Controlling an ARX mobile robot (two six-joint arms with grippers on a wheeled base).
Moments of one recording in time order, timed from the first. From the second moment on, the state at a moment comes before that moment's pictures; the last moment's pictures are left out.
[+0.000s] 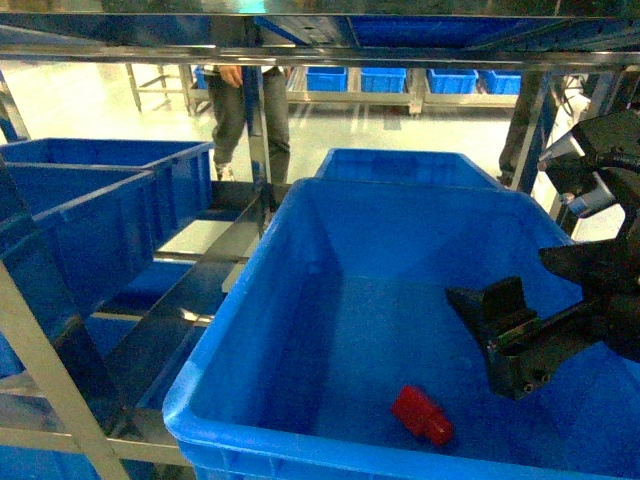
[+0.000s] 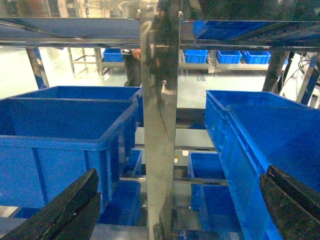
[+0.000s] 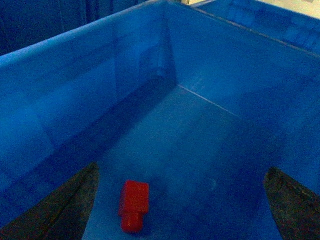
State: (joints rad) left arm 0.00 0.01 0.01 0.00 0.00 0.00; right arm 0.26 1.72 0.55 0.76 -0.19 -0.12
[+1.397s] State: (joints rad) left arm 0.00 0.01 0.01 0.00 0.00 0.00; right arm 0.00 0.00 0.01 0.00 0.00 -0.01
